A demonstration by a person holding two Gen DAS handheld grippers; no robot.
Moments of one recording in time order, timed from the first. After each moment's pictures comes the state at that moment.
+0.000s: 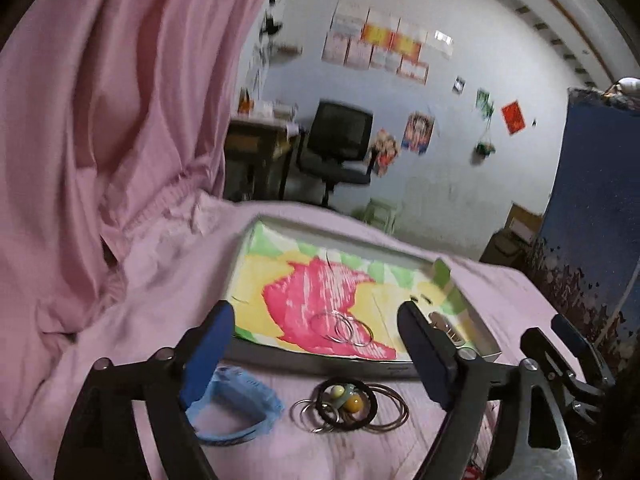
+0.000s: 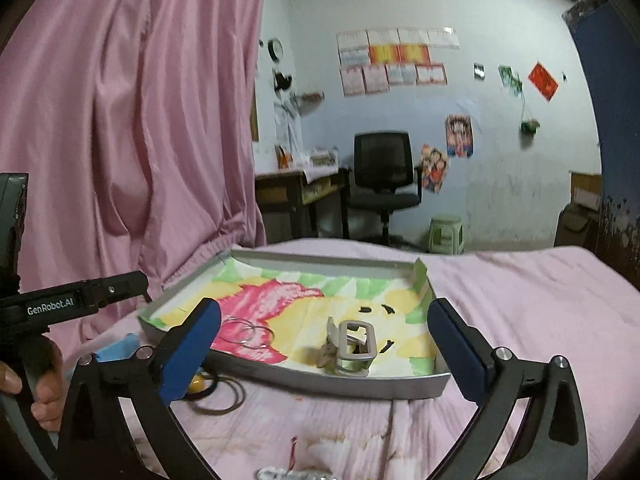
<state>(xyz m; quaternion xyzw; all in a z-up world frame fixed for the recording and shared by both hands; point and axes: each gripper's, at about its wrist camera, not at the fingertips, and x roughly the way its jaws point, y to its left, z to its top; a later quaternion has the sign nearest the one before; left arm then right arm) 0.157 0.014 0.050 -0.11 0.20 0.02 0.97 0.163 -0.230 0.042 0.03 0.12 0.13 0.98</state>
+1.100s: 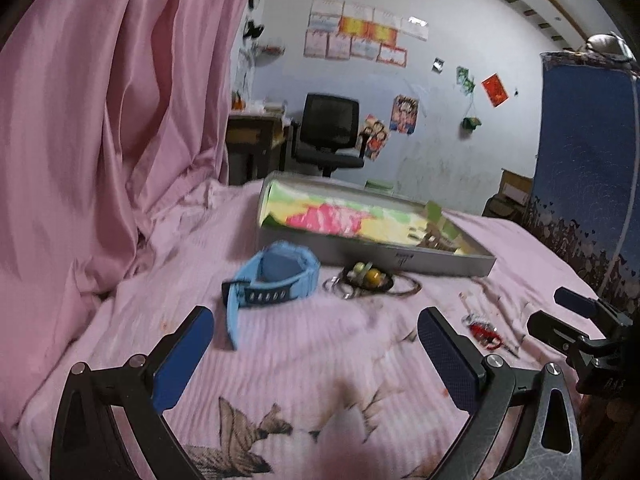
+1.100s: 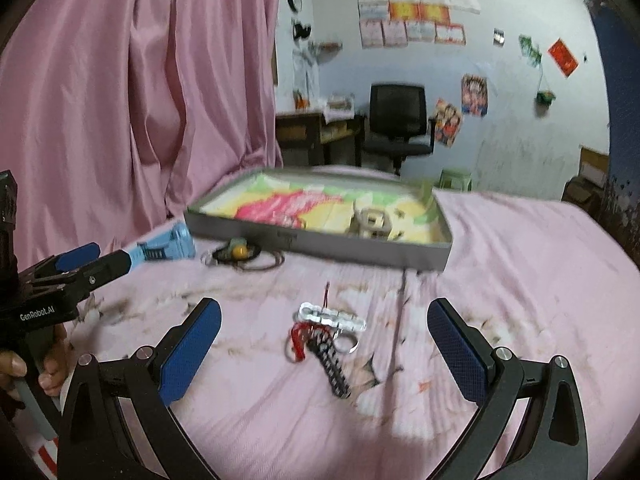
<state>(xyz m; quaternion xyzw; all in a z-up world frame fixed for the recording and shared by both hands) 0.065 0.019 -0.004 -0.07 0.23 0.01 0.97 0.097 -0.242 0.005 0.00 0.25 0.16 0.96</state>
